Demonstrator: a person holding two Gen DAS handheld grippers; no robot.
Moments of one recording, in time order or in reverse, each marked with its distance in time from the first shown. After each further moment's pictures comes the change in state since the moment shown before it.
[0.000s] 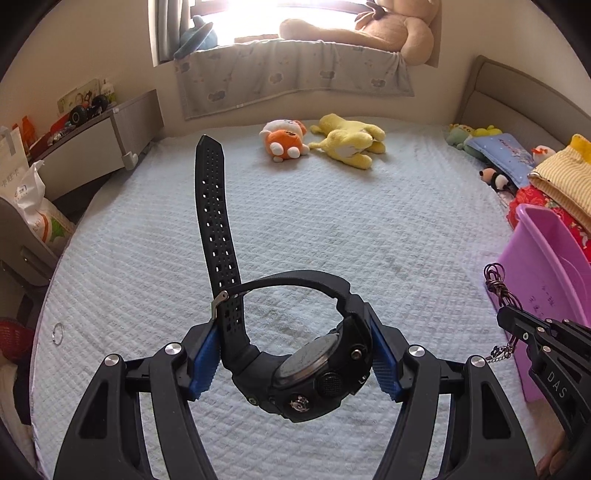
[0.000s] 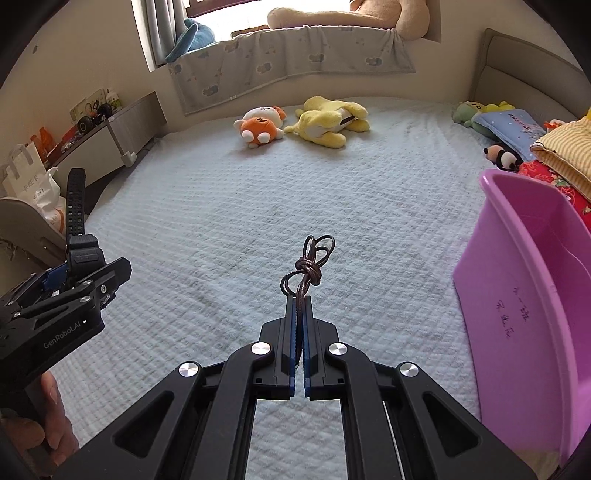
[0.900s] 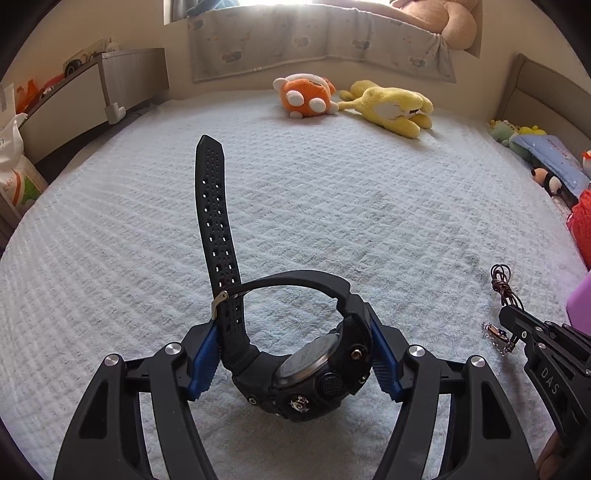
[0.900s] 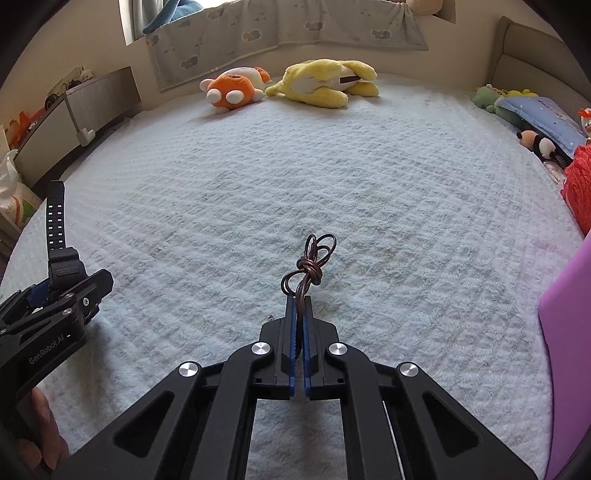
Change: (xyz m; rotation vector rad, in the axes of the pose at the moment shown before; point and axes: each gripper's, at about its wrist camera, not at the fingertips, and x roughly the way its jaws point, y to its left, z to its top) left arm 0.206 0.002 -0.028 -0.106 -0.002 0.076; right arm 0.223 -0.037 0.005 -0.038 -0.005 -0.016
